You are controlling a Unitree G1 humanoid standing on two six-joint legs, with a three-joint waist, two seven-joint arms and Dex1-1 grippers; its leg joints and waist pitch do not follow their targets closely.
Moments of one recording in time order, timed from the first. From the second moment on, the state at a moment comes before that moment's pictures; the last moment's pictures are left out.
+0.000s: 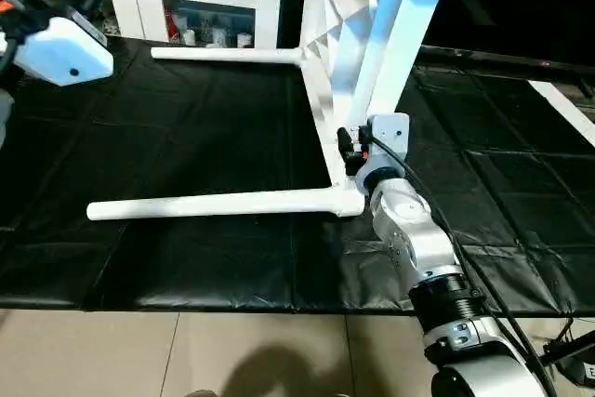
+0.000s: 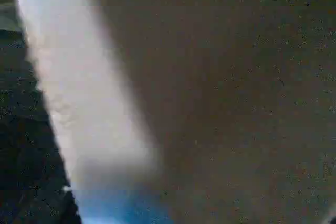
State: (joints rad) left arm -0.57 0.89 0.18 0.11 0.52 -0.41 -0.12; right arm -0.58 0.02 0.03 0.50 0.09 0.09 -0.01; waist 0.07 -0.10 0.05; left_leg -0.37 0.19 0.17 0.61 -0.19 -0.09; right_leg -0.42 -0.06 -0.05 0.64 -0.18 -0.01
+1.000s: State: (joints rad) left arm -0.67 0.80 0.21 0.21 0.31 -0.26 -0.22; right arm -0.73 -0.27 0.01 0.29 0.07 0.24 0.17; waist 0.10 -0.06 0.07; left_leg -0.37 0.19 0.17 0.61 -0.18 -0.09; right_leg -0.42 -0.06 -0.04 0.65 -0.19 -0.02
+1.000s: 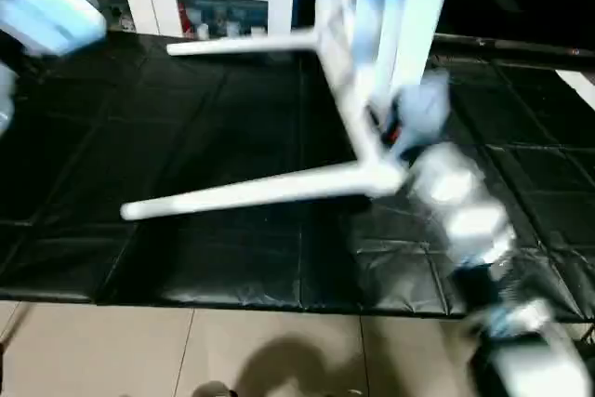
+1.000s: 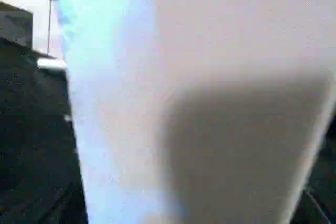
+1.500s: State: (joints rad) left arm -0.45 0.56 0.24 0.00 0.05 -0.03 -0.31; right arm -0.99 -0.60 0.01 0.28 0.06 0.38 0.50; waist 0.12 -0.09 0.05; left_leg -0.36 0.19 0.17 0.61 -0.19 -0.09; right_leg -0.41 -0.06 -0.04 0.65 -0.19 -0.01
